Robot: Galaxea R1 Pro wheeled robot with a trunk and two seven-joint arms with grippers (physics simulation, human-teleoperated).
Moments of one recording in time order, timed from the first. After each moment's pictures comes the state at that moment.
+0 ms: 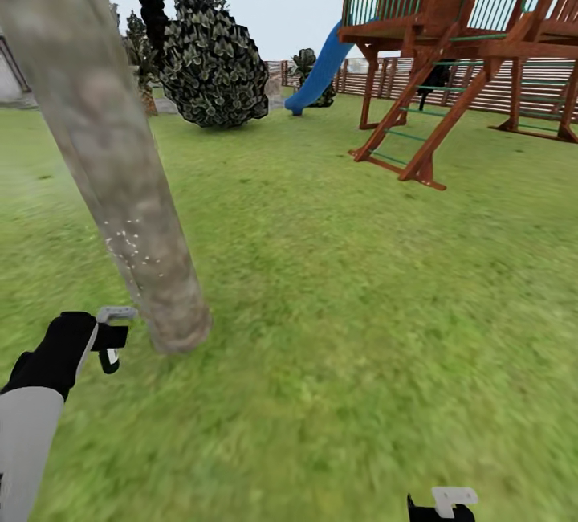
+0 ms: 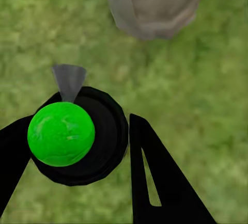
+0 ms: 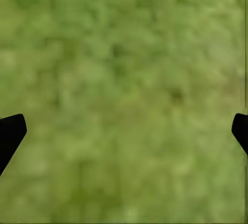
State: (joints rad) left arm -0.83 0.29 0.22 -0.78 -0.27 0.82 -0.22; right arm -0.40 -0.06 -0.82 -0.13 0.82 -0.41 -0.05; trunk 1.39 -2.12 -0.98
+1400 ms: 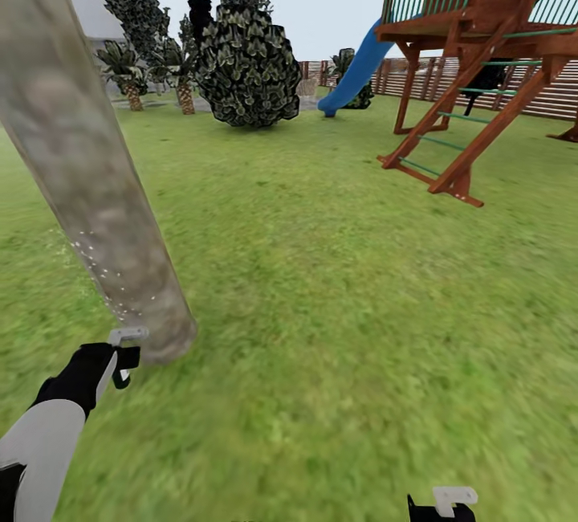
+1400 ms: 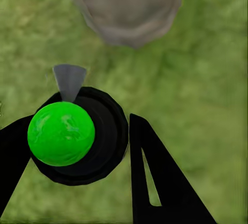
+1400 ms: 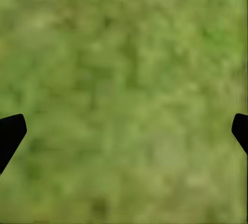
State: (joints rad) left arm -0.82 0.22 0.33 -0.54 -0.27 0.53 -0.06; right arm -0.40 -0.06 -0.82 -0.13 0.82 -0.41 -0.05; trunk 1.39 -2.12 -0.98
